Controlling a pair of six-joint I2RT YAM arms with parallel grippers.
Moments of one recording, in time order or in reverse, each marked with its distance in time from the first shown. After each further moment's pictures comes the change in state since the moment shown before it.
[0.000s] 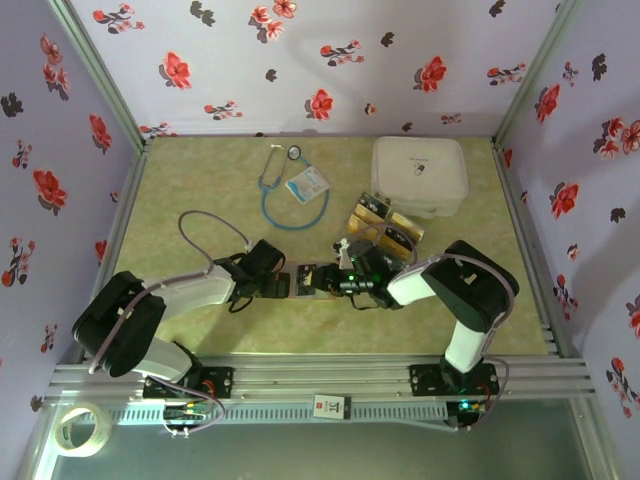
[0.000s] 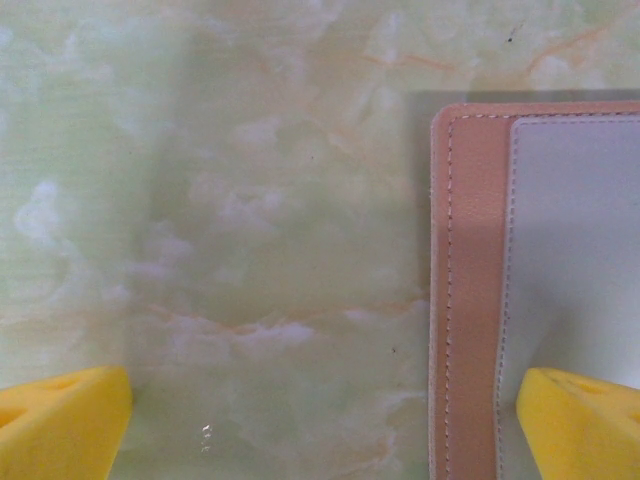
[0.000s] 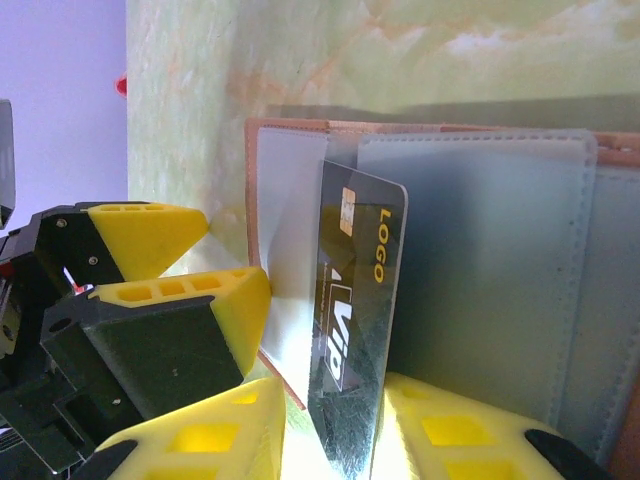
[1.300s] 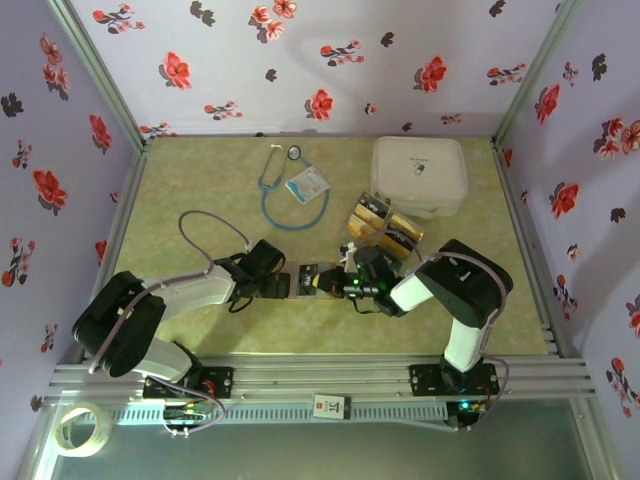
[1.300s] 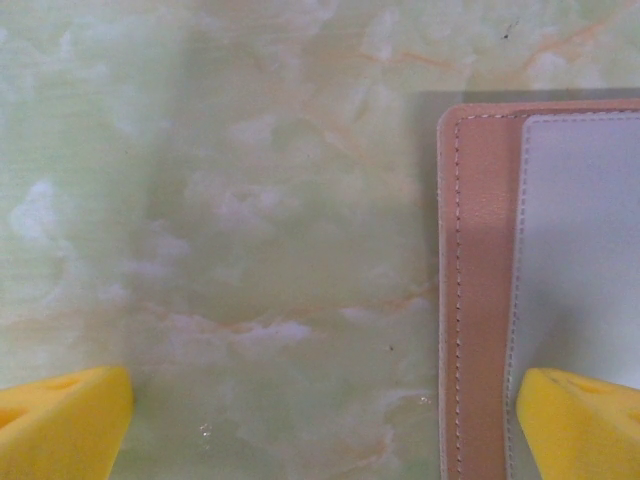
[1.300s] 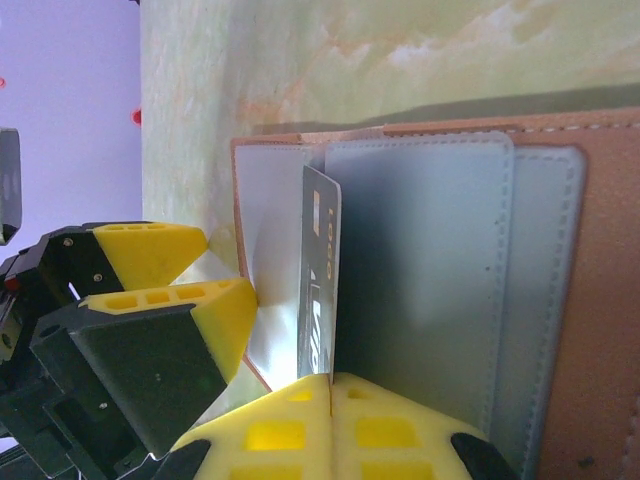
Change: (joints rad) left arm 0.000 0.000 0.000 -0.001 0.003 0.003; right arm 0.000 0.042 -0.081 0.190 0.021 0.073
